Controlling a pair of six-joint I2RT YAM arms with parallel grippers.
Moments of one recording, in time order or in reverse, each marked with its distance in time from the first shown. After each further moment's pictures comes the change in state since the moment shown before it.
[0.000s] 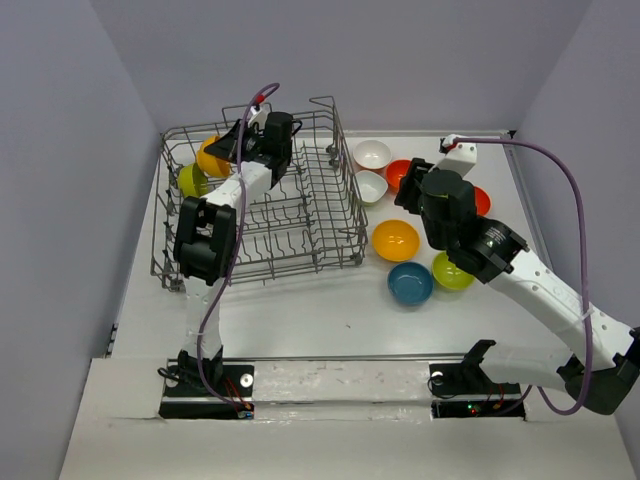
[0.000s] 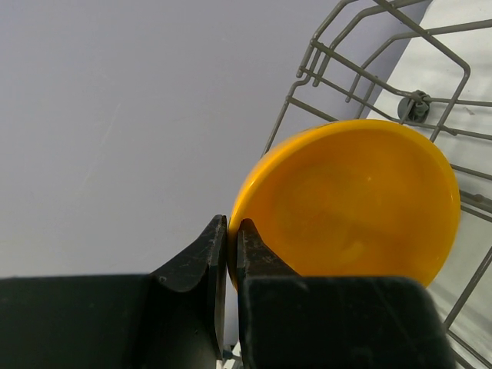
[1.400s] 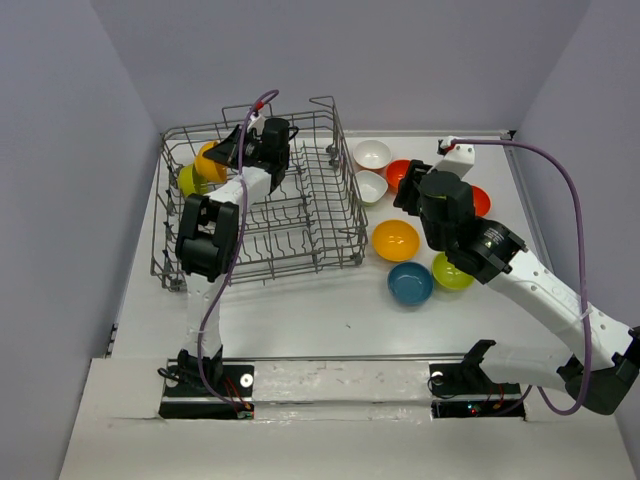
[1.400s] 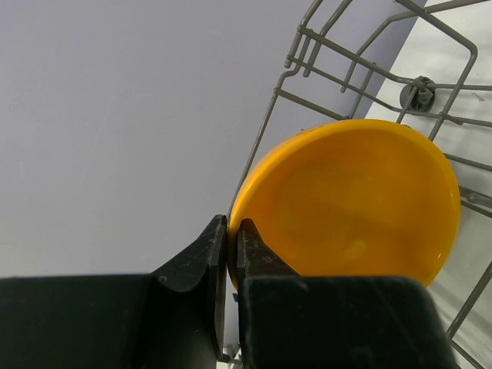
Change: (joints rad) left arm 0.014 0.036 -0.054 0.170 -0.011 0.129; right arm 0.000 -0.001 -0.013 0.001 -0.008 0.002
